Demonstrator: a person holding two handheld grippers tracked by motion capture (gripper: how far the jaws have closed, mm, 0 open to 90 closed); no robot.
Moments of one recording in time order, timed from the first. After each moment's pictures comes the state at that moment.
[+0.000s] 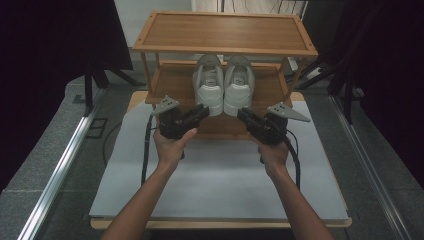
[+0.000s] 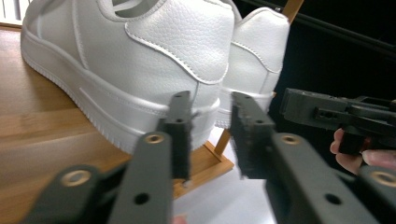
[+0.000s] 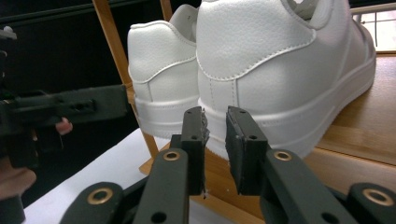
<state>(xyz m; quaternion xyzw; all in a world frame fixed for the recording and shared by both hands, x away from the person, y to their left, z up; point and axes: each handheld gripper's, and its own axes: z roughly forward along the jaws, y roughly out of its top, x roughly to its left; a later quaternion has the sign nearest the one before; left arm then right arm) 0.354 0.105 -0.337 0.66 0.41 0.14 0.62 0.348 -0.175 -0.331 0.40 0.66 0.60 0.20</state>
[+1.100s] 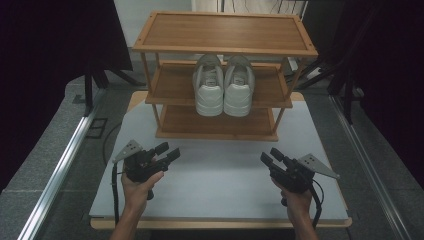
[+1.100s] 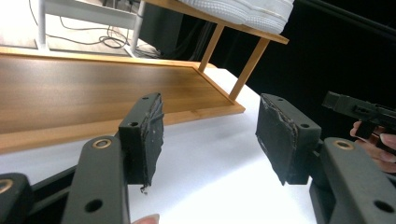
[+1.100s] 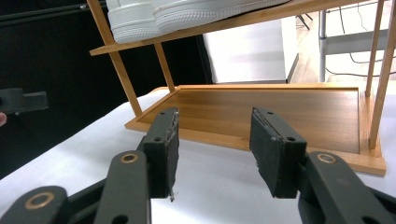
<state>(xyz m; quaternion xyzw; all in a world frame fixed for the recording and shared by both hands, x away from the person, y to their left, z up) 0.274 0.185 -0.411 0.65 0.44 0.12 0.61 0.269 -0.249 -0.417 0.44 0.63 0.61 0.22</state>
